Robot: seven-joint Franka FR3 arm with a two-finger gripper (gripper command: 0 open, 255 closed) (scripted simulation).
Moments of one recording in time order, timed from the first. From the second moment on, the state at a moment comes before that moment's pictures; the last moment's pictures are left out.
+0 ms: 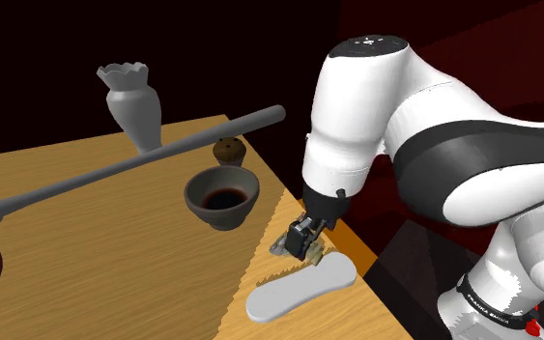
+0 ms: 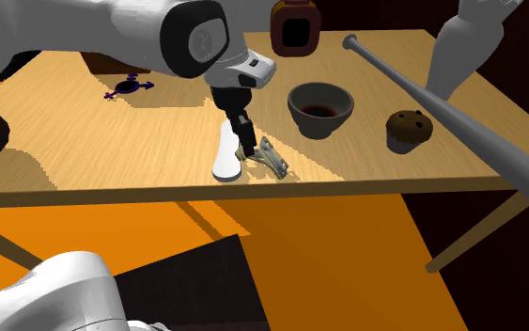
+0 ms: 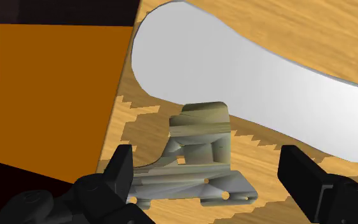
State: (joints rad) arm 0.23 -0.48 0.55 -2.41 0.16 2.04 0.65
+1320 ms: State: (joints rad) arm 0.23 -0.49 0.59 -2.51 0.16 2.18 0.70
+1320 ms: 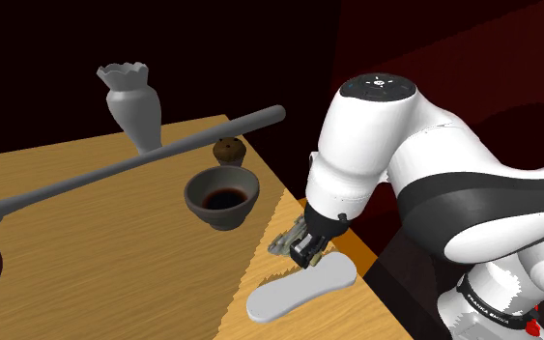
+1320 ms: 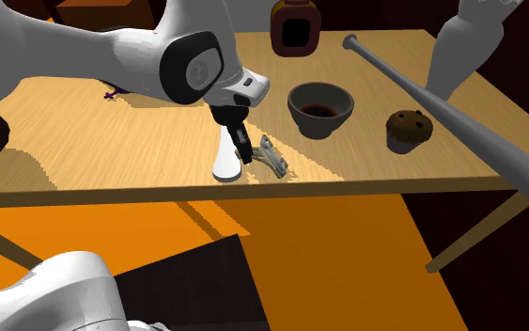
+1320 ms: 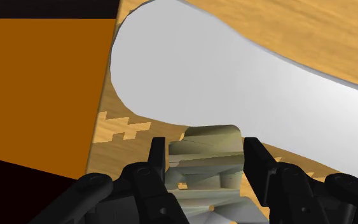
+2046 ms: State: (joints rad) arm 0.23 -0.51 0.57 -2.47 0.16 2.10 0.68
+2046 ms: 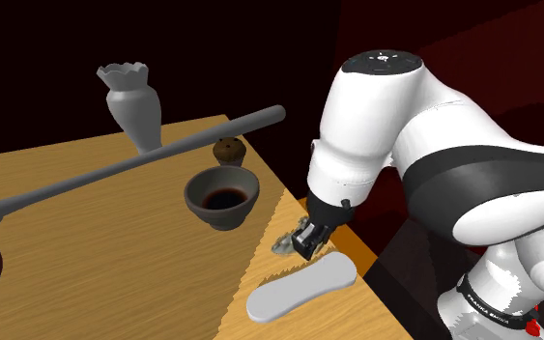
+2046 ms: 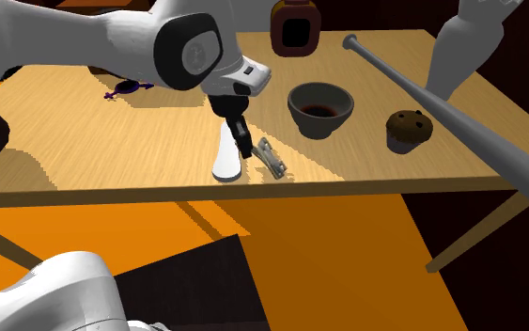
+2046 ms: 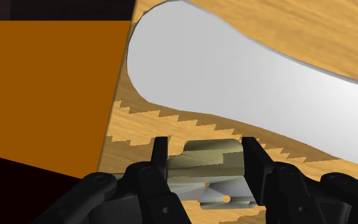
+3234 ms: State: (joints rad) arm 0.23 -0.55 0.51 -2.26 0.15 1.86 0.66
